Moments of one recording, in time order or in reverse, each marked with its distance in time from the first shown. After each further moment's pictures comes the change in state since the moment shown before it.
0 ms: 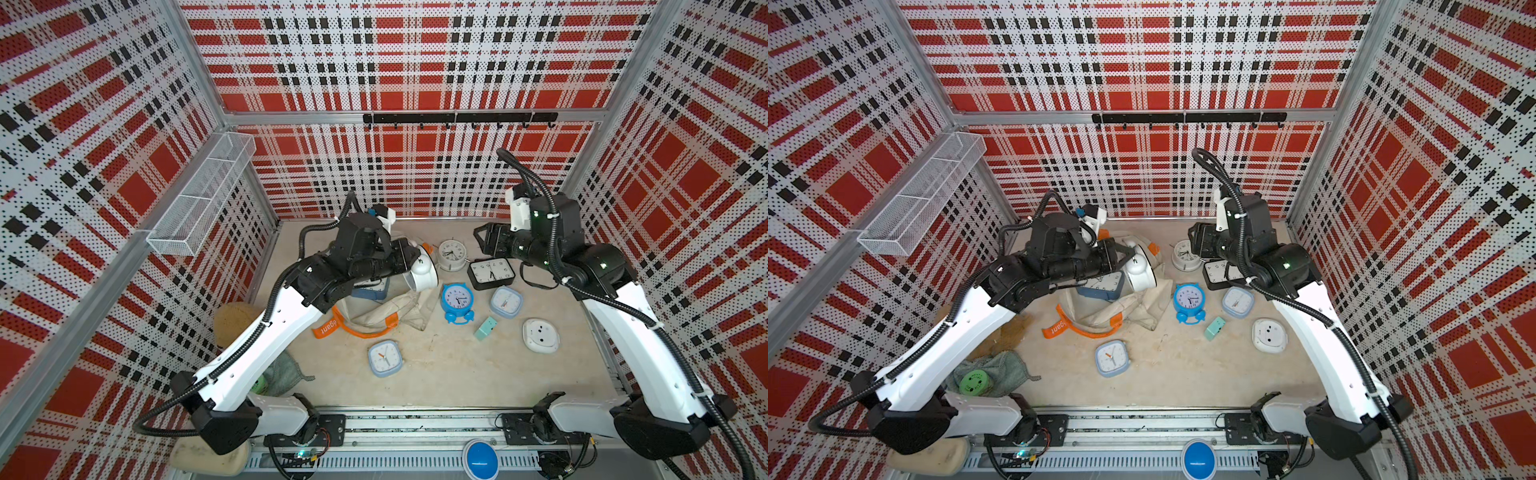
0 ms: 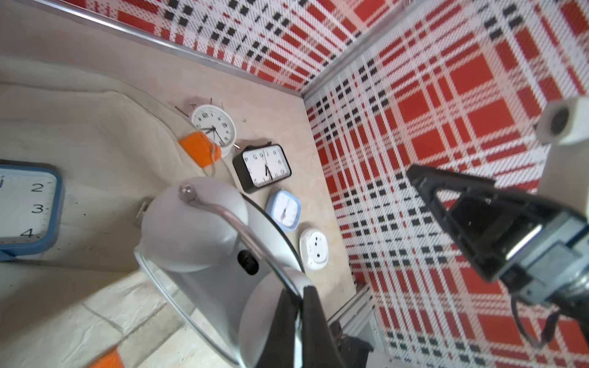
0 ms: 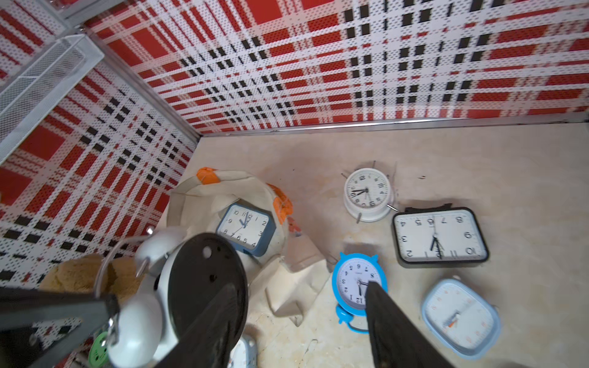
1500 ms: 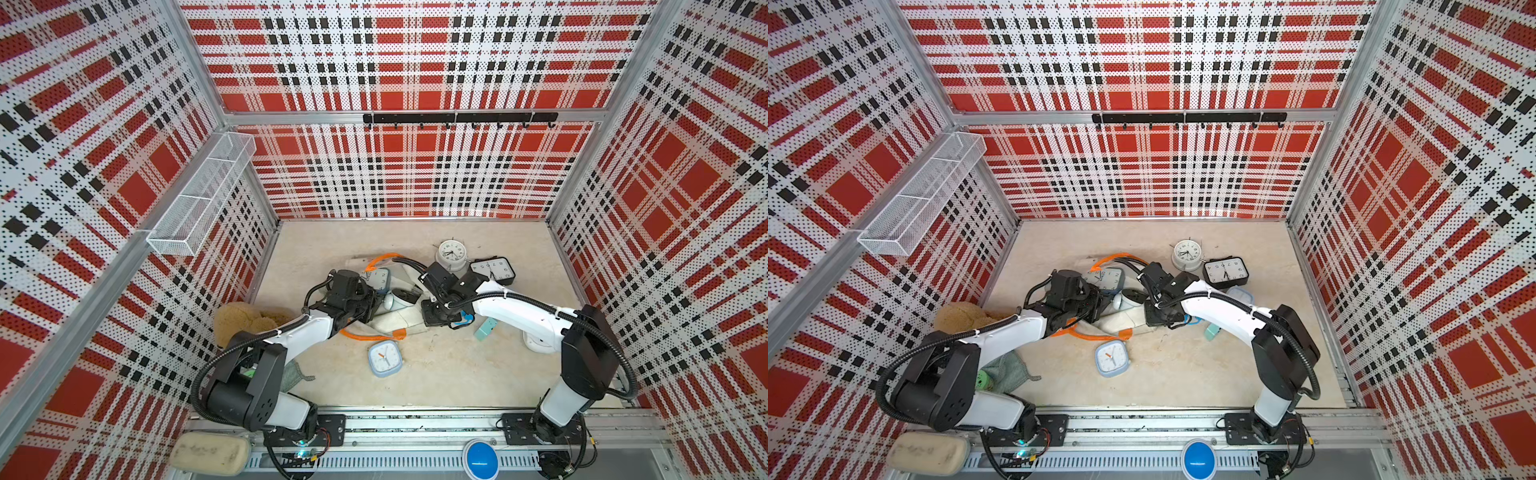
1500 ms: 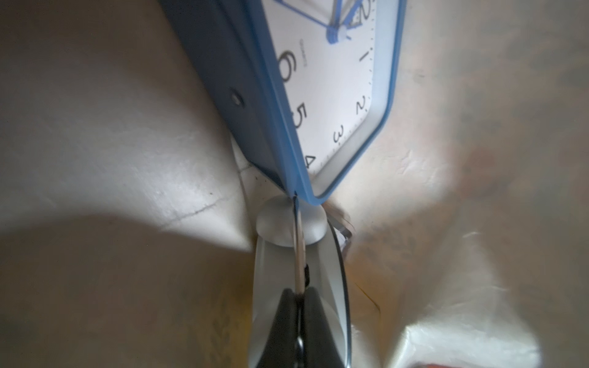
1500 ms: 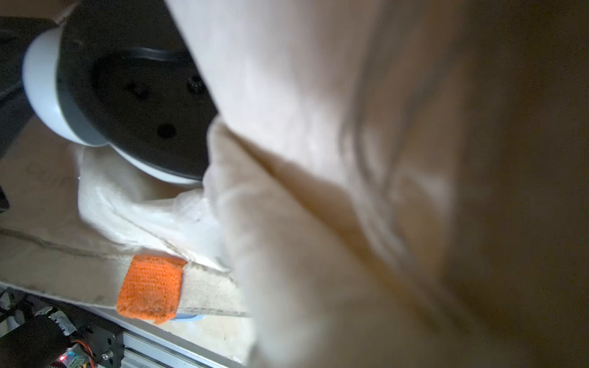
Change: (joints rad) left arm 0.402 0.099 -0.898 0.770 0.175 -0.819; right arm 0.314 0.425 -0.385 0.076 -0.093 0.234
